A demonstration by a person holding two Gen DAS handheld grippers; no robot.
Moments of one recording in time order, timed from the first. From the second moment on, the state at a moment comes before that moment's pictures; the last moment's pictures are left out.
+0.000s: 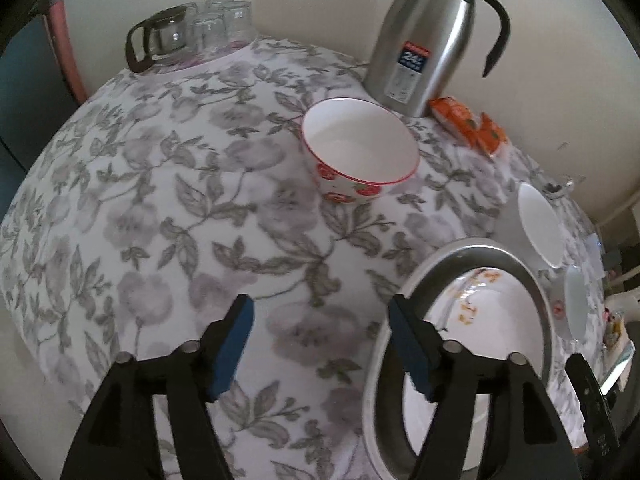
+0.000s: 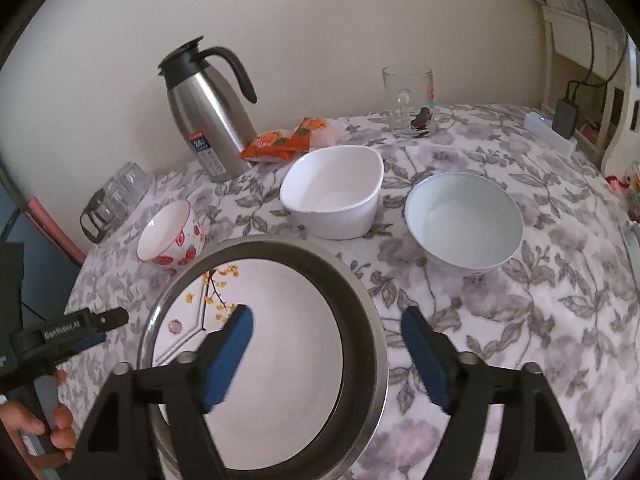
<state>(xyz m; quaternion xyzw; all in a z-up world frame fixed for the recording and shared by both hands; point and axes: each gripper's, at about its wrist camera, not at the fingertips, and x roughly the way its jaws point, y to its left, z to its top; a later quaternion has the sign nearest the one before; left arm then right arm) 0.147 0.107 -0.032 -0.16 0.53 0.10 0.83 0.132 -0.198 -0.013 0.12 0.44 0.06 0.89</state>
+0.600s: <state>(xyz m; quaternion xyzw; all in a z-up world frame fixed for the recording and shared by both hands) 0.147 0.097 -0.015 -0.13 0.47 0.08 0.87 0.128 -0.203 -0.004 0.10 0.41 0.03 0.91</state>
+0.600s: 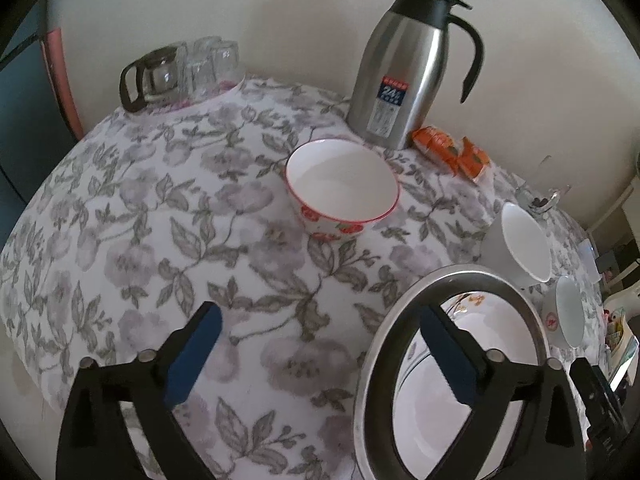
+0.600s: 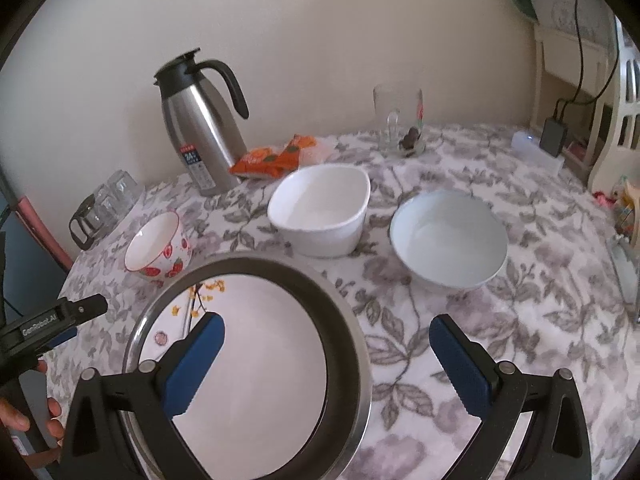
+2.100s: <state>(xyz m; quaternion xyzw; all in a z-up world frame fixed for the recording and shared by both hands) 0.240 0.202 -0.054 -0.30 0.47 0.06 0.83 0.256 -0.046 0.013 0.15 0.48 0.13 0.85</state>
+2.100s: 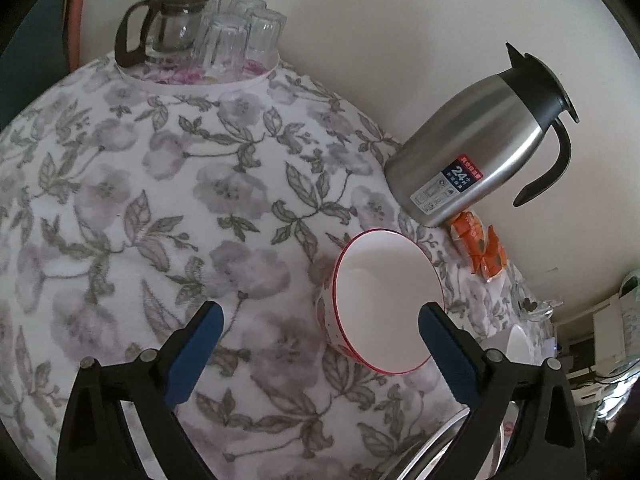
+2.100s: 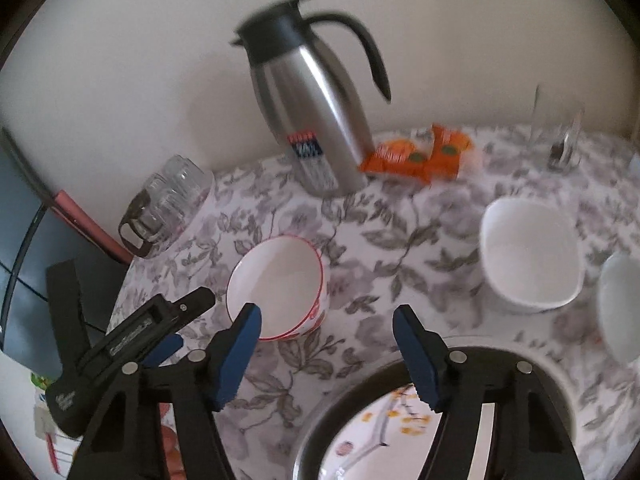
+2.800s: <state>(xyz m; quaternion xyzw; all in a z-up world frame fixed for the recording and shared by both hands) 0.271 0.185 -0.087 -0.30 0.48 0.02 0.82 0.304 -0.005 -0.047 0.13 0.53 0.11 0.83</state>
